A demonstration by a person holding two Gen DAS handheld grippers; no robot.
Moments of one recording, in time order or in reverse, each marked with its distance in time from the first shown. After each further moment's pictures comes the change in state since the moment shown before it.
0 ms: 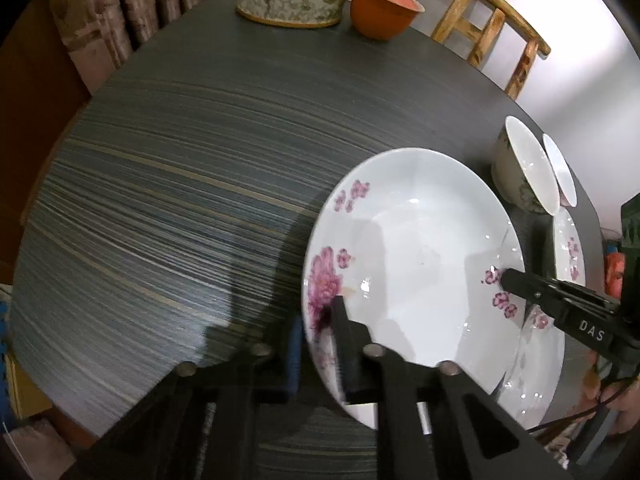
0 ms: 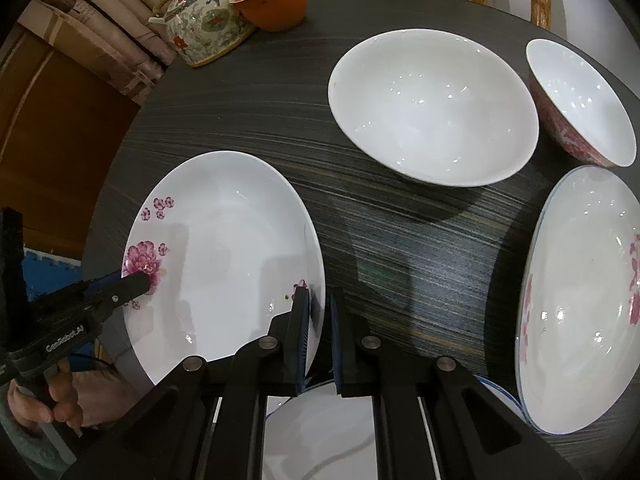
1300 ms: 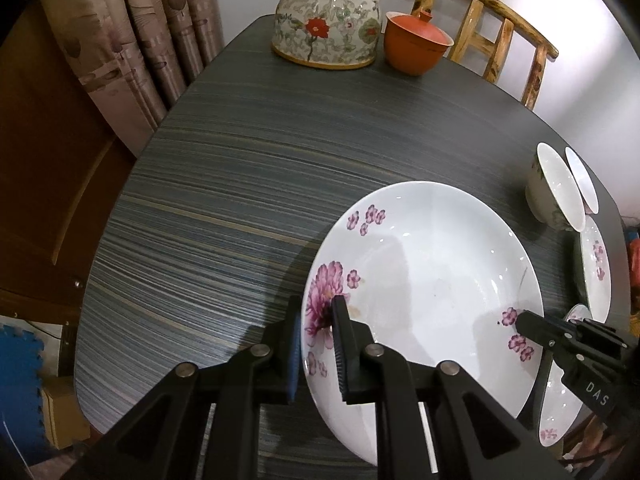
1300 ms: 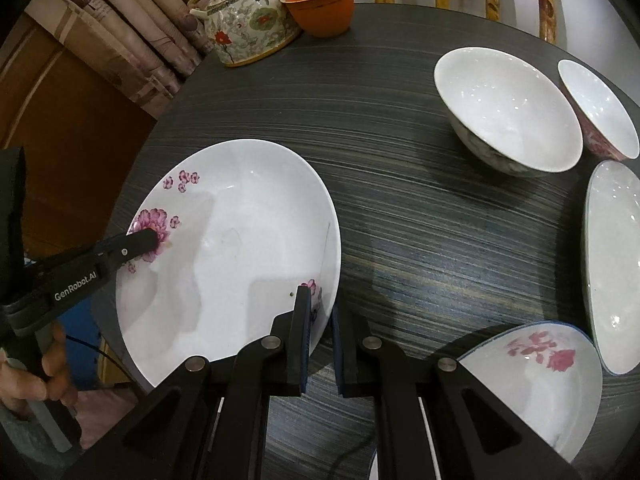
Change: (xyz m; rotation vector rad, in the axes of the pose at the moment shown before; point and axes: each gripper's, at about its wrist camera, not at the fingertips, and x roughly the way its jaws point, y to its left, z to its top) left arm -0.022 0.032 0.027 0.083 -0.070 0.109; right arm 0.001 0.070 -0.009 0.026 -0.073 -0.020
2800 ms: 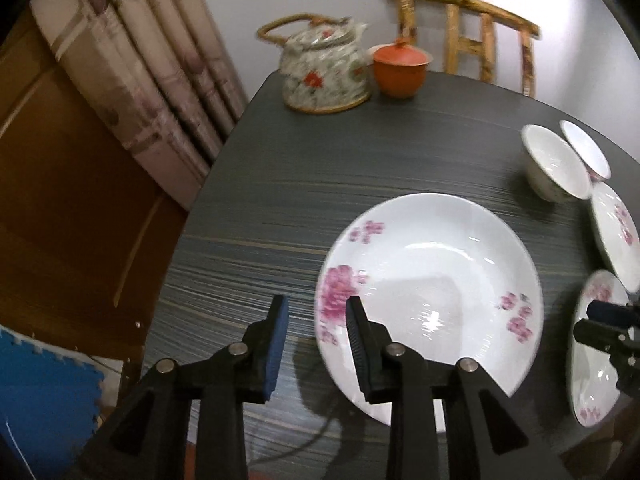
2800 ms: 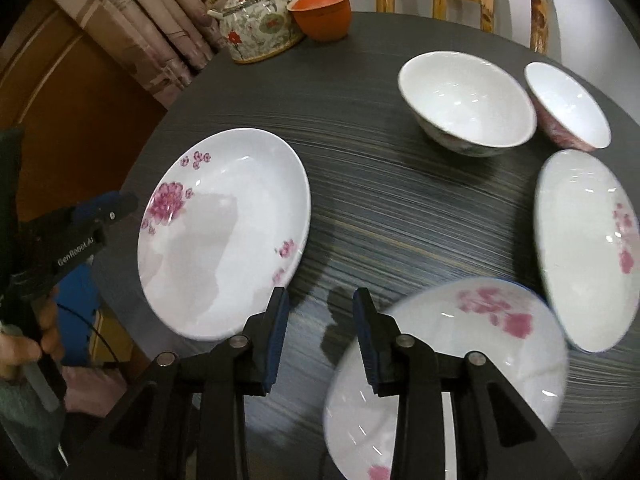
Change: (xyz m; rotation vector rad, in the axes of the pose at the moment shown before) left arm -0.056 -0.042 -0.027 0.152 -0.157 0.219; right arm -0.043 -0.020 -0.034 -0.073 -0.009 -0.010
